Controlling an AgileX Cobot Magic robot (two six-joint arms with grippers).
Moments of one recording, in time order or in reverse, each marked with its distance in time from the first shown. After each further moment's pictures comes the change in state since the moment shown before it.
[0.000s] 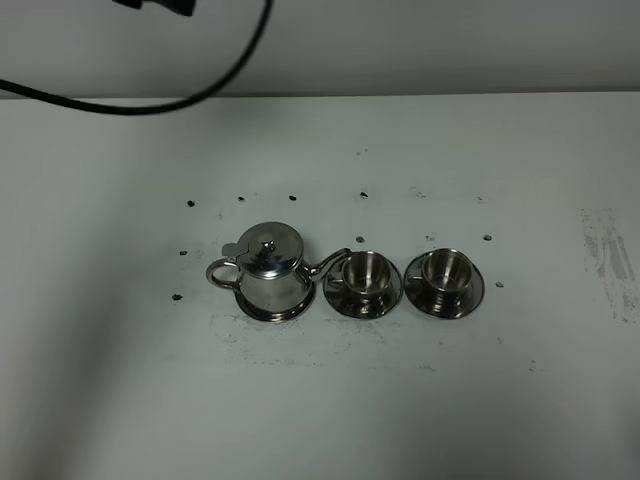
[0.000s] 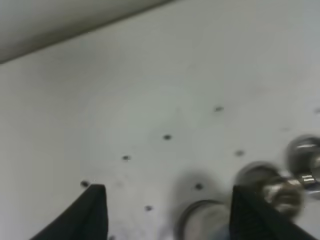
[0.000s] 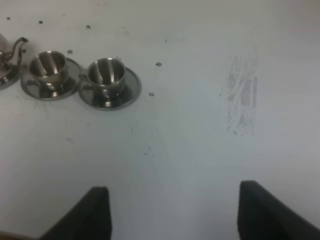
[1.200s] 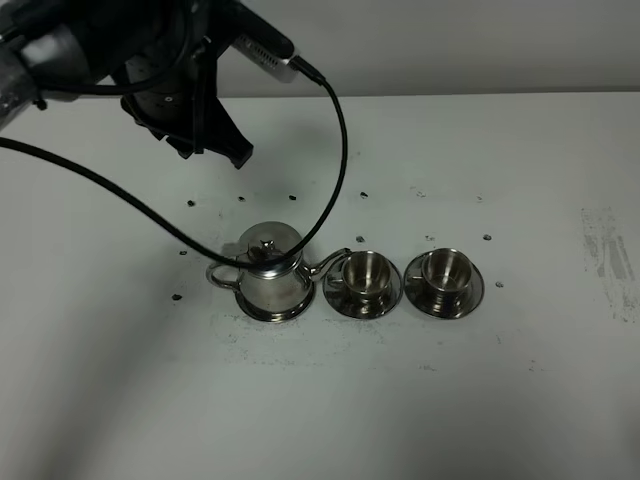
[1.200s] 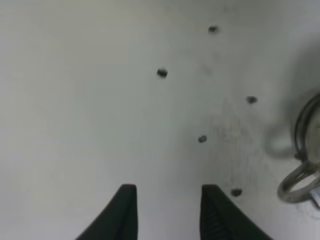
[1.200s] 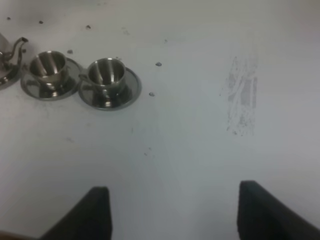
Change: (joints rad) left arm -0.244 0.015 0.369 0.578 -0.045 -0.159; right arm 0.000 0.000 0.000 0.001 0.000 0.000
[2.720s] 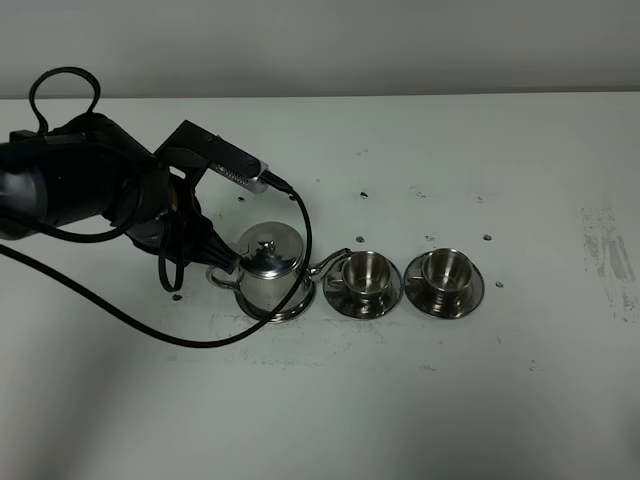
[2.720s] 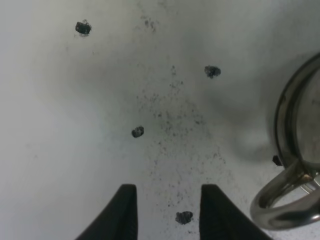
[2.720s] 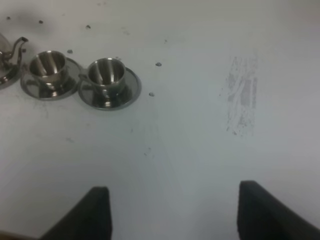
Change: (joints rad) left arm 0.053 -0.110 0.638 0.002 -0.640 -0.194; right arm 0.000 0.000 0.000 -0.001 0.000 -0.003
